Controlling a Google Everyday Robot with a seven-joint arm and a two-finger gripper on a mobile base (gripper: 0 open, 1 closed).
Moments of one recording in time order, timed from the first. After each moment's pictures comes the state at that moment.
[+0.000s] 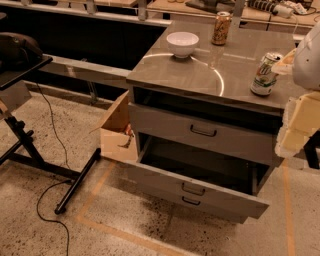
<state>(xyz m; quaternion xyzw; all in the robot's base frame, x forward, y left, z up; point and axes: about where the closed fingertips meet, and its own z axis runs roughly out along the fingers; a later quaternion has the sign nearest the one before) 0.438 -0.217 0.977 -0.60 0.78 -0.04 0.16</state>
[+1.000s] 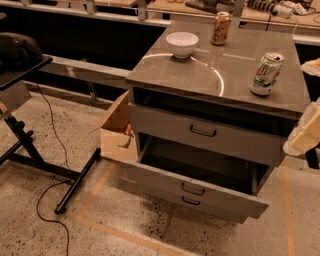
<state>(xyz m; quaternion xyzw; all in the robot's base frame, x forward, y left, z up) 0.451 -0.256 0.969 -0.53 0.81 -0.04 0.26</state>
